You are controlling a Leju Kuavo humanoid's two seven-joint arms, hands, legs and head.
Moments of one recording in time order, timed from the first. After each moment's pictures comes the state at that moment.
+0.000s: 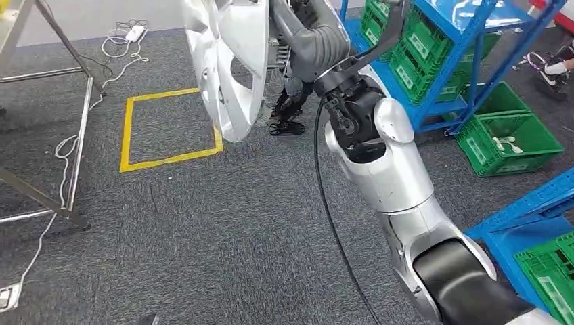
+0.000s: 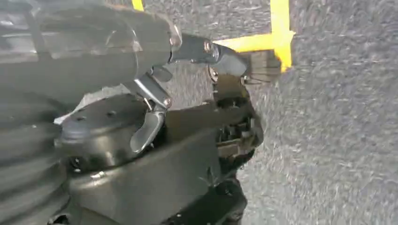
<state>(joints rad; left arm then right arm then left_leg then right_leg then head) -0.16 0.28 -1.11 -0.58 1.26 0.09 -0.01 -0.94 0.02 0.41 -1.48 -0.59 0.07 0.09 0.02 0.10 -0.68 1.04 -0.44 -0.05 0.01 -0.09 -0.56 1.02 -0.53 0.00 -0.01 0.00</state>
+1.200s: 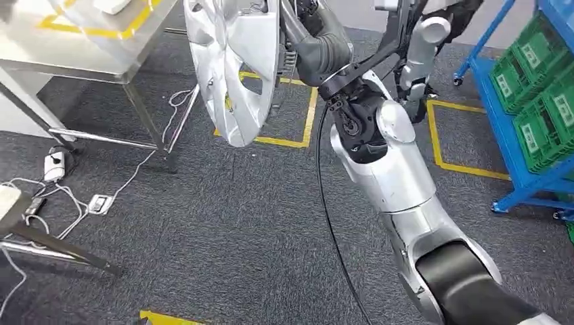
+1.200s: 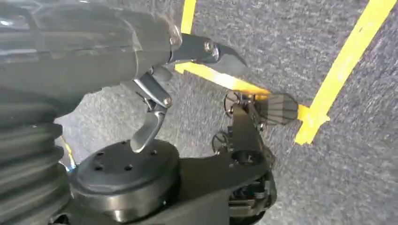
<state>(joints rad) -0.17 0.31 -1.12 -0.55 1.25 0.16 0.06 -0.92 0.00 0.40 -1.43 -0.60 0.08 0.09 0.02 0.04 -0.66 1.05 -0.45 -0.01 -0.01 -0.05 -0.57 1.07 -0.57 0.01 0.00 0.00</state>
